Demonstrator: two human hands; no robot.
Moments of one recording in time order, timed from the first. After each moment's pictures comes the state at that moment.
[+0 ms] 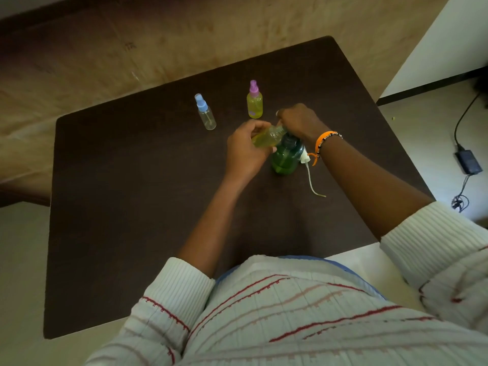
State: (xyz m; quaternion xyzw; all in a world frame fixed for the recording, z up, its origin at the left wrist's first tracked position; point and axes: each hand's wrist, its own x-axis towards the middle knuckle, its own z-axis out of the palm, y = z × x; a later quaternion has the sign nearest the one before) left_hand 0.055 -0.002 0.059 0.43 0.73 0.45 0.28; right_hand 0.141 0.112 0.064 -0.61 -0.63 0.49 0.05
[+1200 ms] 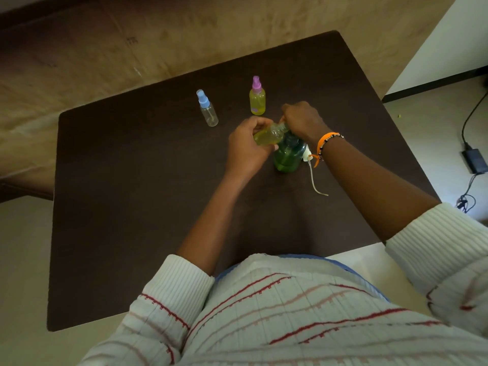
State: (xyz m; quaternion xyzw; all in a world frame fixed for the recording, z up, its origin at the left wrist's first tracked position) left_hand 0.055 0.000 0.055 0.43 0.73 0.45 0.28; right_hand 0.141 0.110 0.056 -0.60 -0.64 0.47 0.08
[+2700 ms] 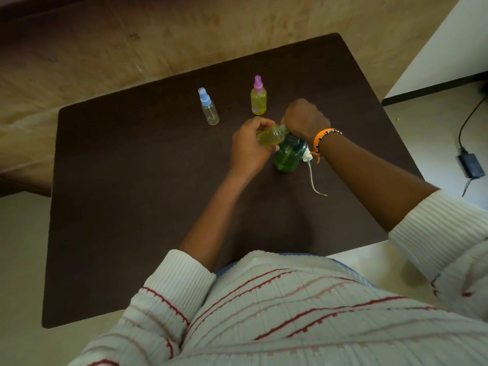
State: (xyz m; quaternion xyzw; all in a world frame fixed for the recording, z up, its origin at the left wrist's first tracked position) left_hand 0.055 0.002 0.052 0.44 0.74 0.43 0.27; right_hand 0.139 0.108 0.066 -0.61 -0.70 0.37 0.03
